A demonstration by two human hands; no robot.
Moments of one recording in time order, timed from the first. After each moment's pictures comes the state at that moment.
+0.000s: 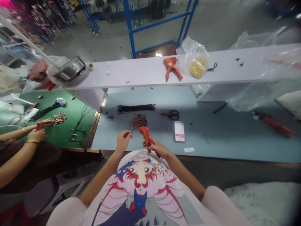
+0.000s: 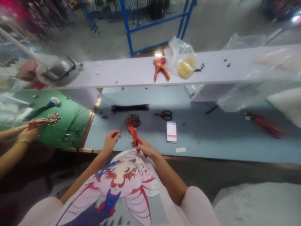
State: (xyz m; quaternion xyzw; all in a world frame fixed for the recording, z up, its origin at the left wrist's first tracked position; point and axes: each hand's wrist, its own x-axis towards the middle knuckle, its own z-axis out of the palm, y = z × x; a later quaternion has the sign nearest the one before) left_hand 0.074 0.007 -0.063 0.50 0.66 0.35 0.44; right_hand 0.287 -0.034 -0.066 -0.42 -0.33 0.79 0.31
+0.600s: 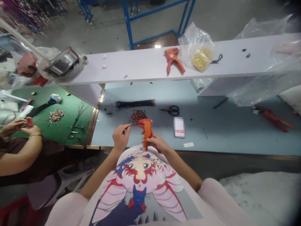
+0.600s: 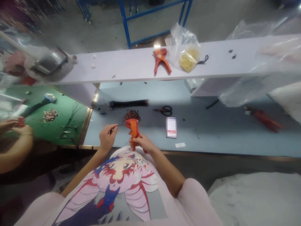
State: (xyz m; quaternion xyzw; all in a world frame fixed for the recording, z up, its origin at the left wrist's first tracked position) left_hand 0.082 0.005 -0.019 0.68 0.61 0.36 0.17; right_hand 0.280 -0.028 -0.053 -0.35 -0.24 0.83 0.36
